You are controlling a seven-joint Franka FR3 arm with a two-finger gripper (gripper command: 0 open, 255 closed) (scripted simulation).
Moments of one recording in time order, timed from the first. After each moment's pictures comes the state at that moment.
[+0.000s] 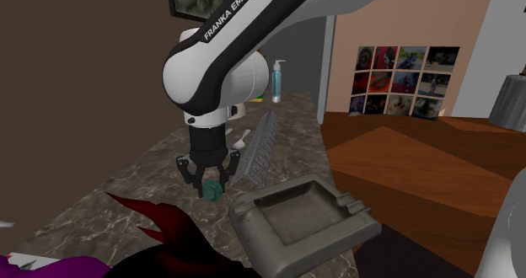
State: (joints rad) arm 0.12 0.03 0.22 -2.24 0.07 2.25 0.59
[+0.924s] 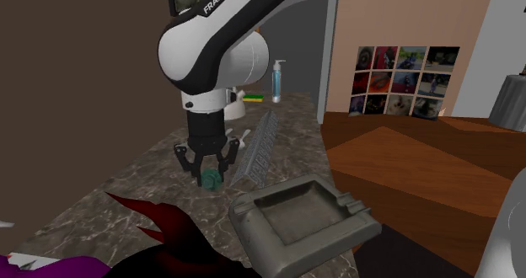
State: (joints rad) arm 0.12 -0.01 0.22 -2.20 0.08 2.17 0.58
